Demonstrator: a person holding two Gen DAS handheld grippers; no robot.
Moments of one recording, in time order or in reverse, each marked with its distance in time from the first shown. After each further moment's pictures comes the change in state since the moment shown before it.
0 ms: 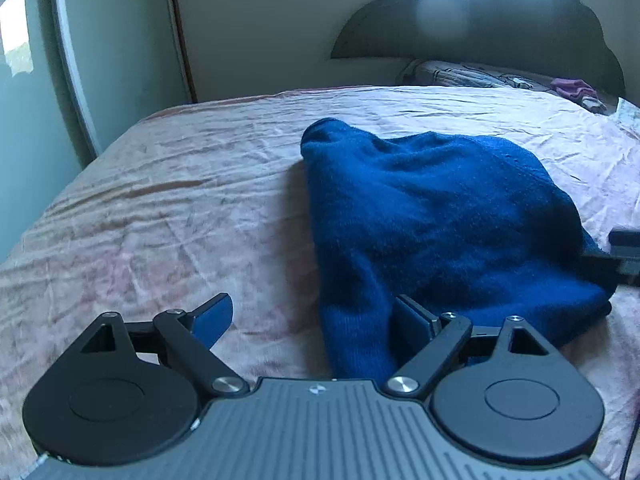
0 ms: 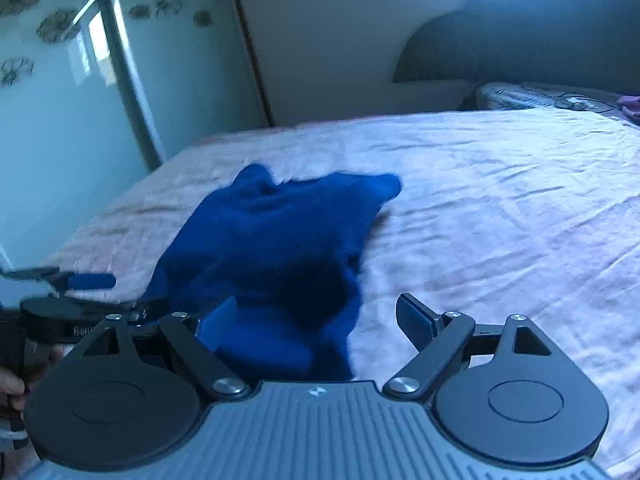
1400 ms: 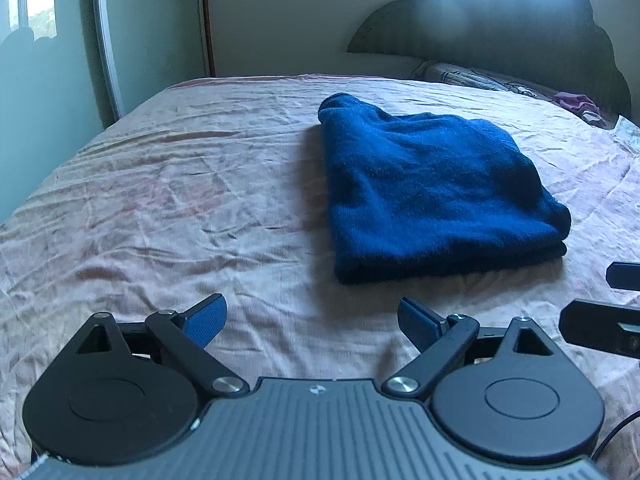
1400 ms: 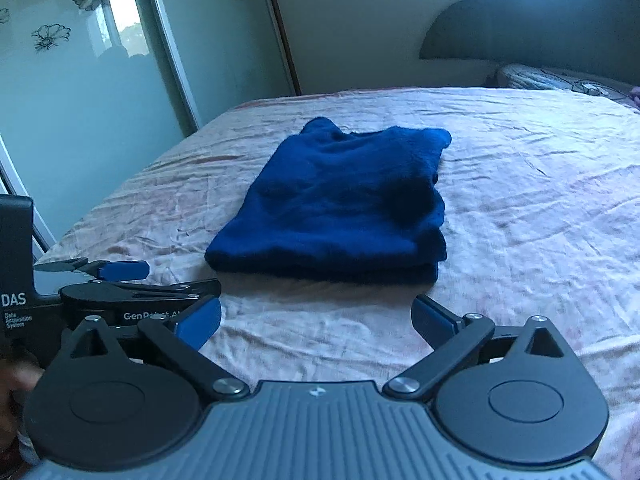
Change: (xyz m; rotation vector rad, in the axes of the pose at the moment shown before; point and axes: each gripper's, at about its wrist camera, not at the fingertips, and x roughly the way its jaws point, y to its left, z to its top) left arm -0.064 0.006 -0.055 -0.092 0.020 -0.002; right arm -0.056 0.068 -0.044 -0.010 0.067 0.032
